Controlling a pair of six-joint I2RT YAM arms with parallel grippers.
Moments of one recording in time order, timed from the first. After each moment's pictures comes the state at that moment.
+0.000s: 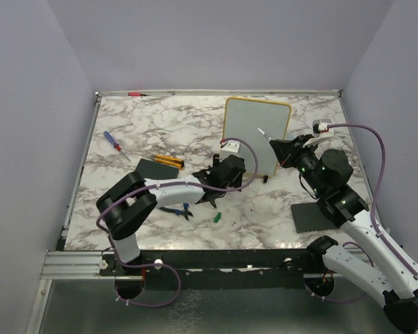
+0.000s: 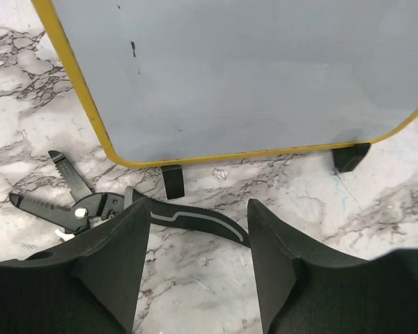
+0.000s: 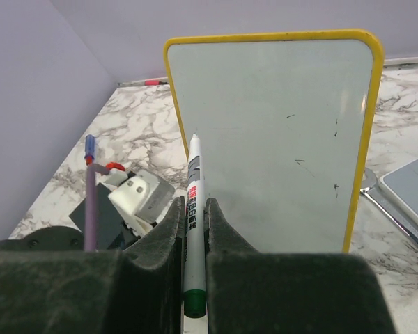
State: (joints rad) left arm -0.98 1.77 1.03 0.08 -0.47 -0.54; right arm 0.51 0.77 0.75 0.00 0.09 0.36
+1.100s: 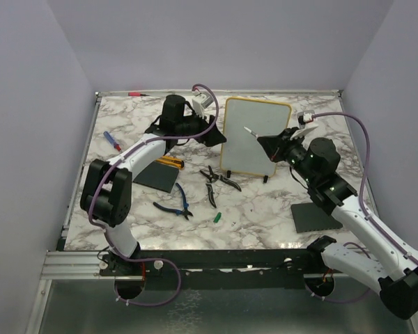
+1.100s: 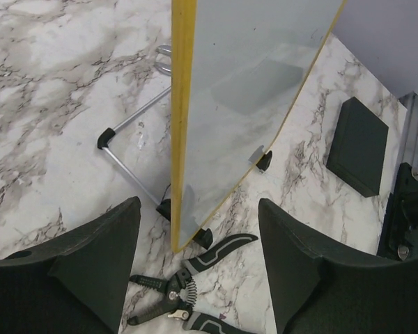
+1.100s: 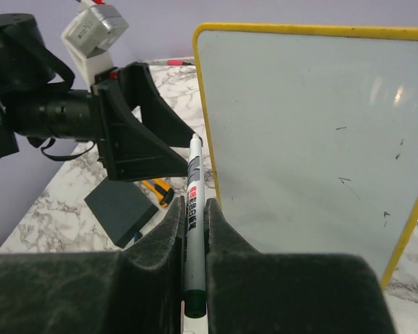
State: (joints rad) left arm -0.40 1.72 1.27 0.03 0.72 -0.15; right arm 0.51 0.91 0.79 0.06 -0.02 0.36
